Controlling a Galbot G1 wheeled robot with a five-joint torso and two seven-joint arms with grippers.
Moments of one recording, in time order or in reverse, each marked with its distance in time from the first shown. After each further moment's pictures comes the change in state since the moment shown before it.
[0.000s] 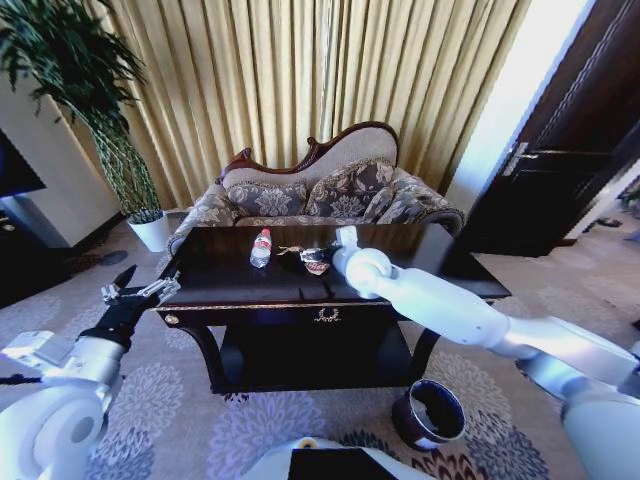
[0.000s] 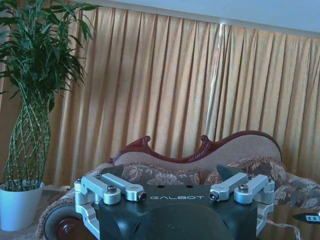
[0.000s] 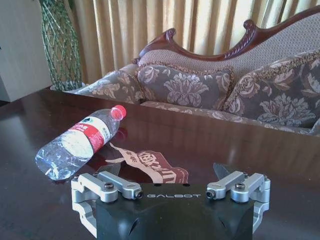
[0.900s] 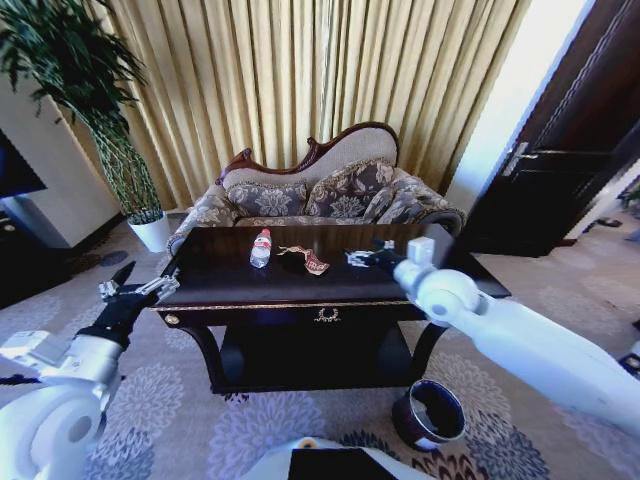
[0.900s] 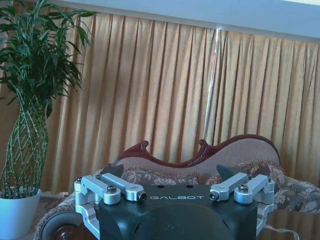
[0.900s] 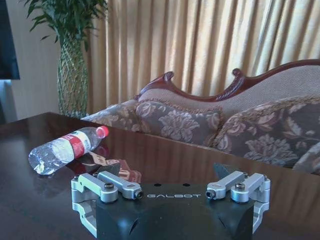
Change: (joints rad) left arm -0.002 0.012 -0.003 0.000 -0.005 -0.018 0.003; right arm -0.252 -0.346 0.226 0.231 -0.229 0.118 -0.290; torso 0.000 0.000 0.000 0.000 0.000
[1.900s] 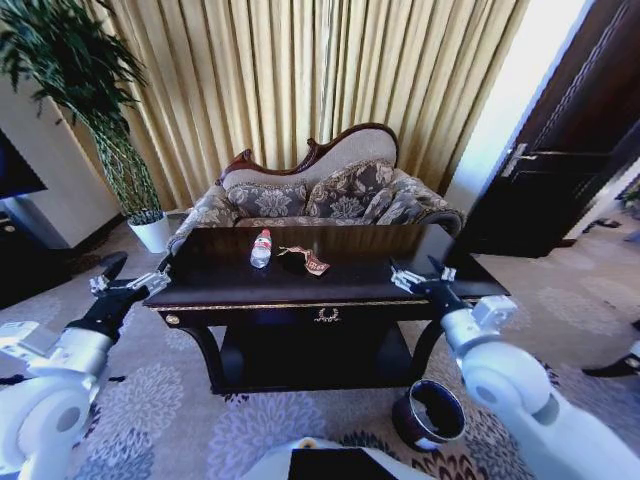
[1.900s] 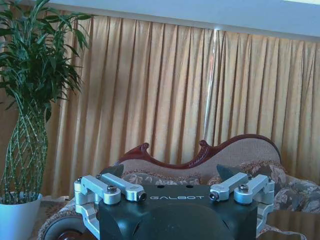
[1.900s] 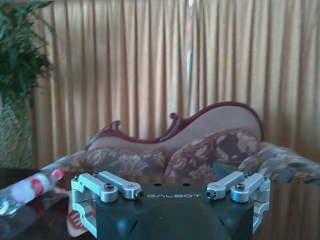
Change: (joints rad) left arm -0.011 0.066 -0.030 0.032 -0.045 -0.007 -0.005; right arm -1.074 0.088 0.982 0.405 -0.319 0.085 -0.019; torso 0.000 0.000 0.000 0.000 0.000
